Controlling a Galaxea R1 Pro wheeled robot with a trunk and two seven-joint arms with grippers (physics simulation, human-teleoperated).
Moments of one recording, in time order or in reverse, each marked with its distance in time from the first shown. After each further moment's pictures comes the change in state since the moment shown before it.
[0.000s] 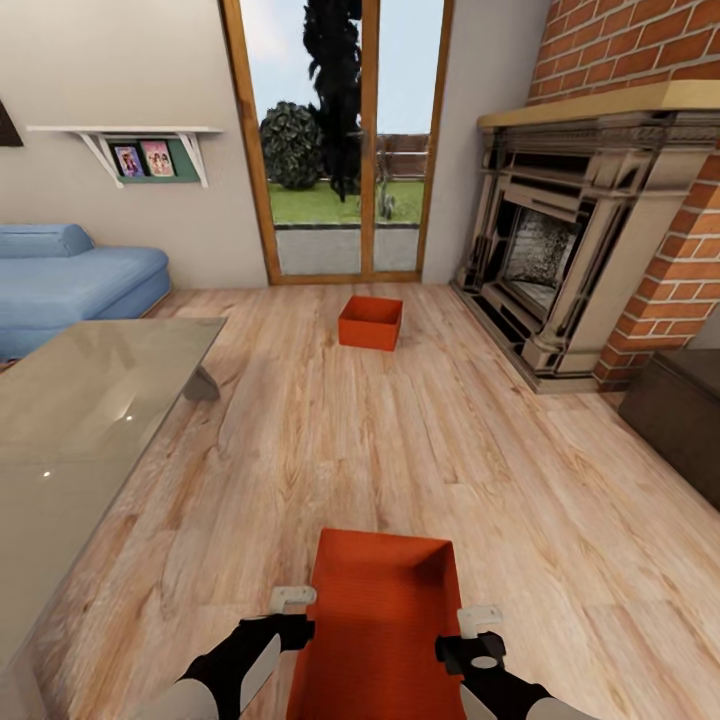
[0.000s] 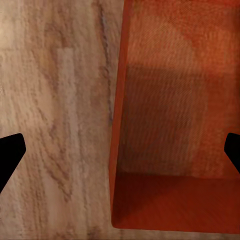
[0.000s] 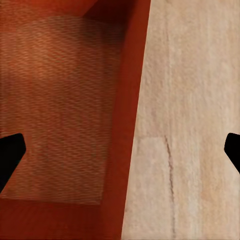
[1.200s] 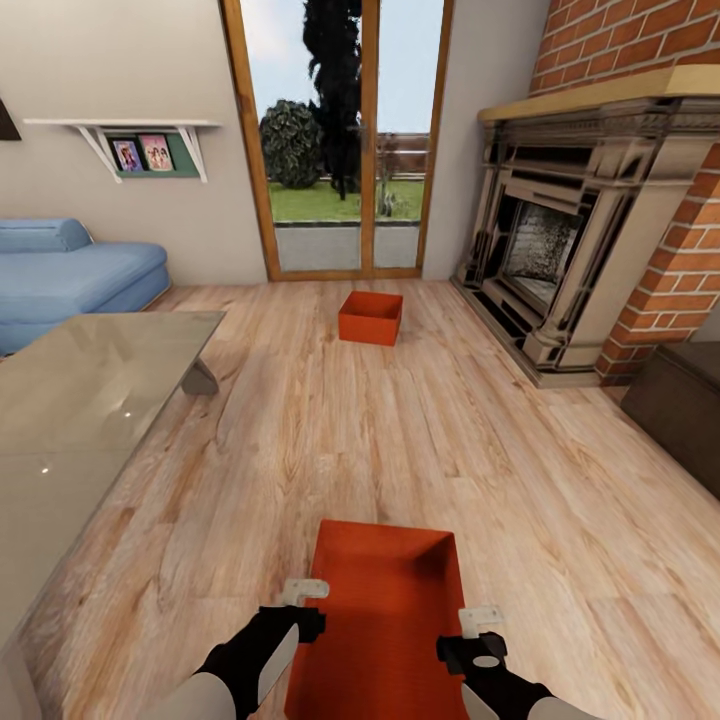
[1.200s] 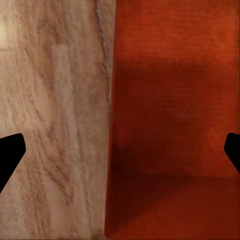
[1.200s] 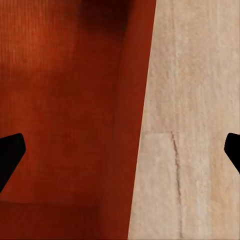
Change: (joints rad) left arm -0.001 -0.046 -0.016 -0.062 -0.038 0.090 0.084; right arm -0.001 -0.005 -0.004 0.000 -0.001 0.005 0.006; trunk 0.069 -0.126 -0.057
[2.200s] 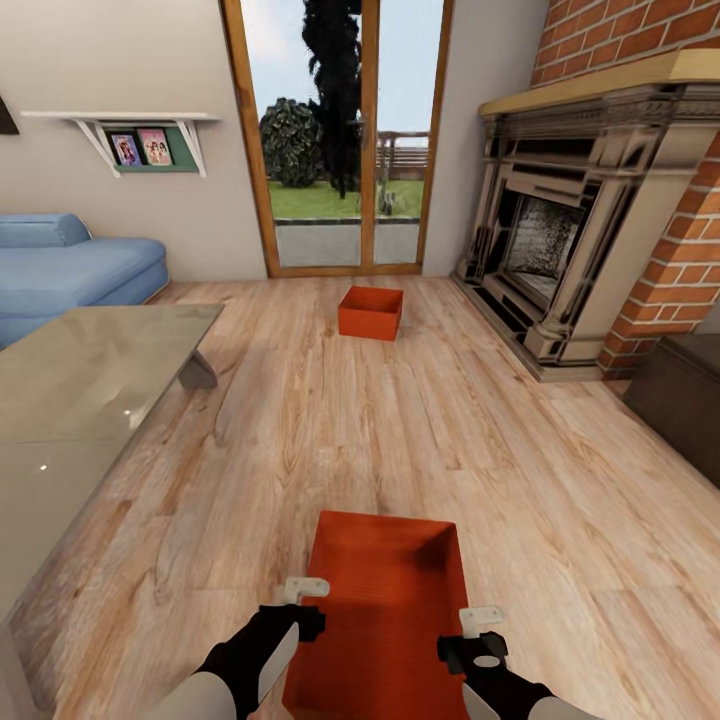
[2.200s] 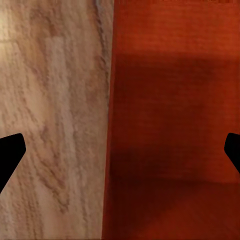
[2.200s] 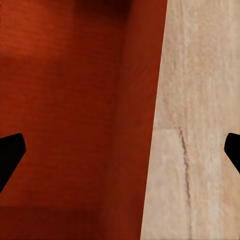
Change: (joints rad) left arm 0.000 0.000 0.001 -0.007 0.000 -0.001 0.003; right arm 0.000 -0.002 -0.001 0.000 -0.001 -0.002 0.002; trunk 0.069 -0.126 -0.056
